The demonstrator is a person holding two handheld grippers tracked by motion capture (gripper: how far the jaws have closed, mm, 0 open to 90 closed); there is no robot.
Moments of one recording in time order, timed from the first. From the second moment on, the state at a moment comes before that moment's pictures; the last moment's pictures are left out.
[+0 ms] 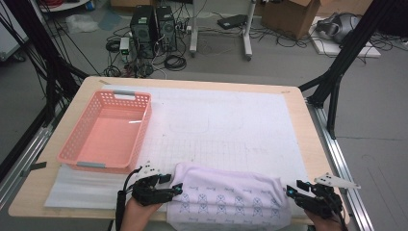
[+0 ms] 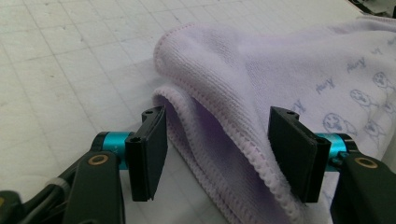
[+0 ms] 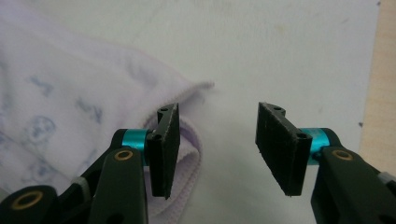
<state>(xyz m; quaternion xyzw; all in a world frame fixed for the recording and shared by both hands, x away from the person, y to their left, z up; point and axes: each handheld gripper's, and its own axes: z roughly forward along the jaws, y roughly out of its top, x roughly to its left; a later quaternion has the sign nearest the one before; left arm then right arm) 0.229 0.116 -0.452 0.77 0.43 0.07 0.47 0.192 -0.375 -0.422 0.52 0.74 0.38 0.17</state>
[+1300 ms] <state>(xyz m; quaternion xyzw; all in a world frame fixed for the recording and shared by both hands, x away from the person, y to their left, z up) 0.288 0.109 -0.419 0.75 0.42 0.10 0.50 0.252 -0.356 -0.411 0.43 0.77 0.43 0.19</state>
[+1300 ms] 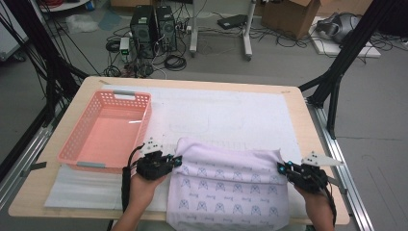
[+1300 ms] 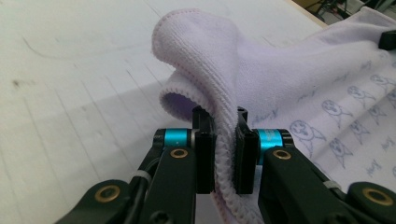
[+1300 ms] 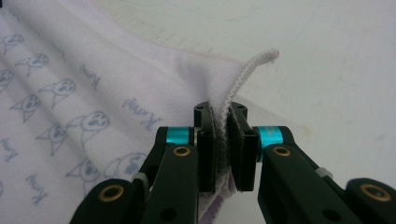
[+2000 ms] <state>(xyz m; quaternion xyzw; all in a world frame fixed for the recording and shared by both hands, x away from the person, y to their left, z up) 0.380 0.100 -0.430 0.72 0.49 0.12 0.49 0.366 -0.348 -0.407 0.45 0.77 0.39 0.21</state>
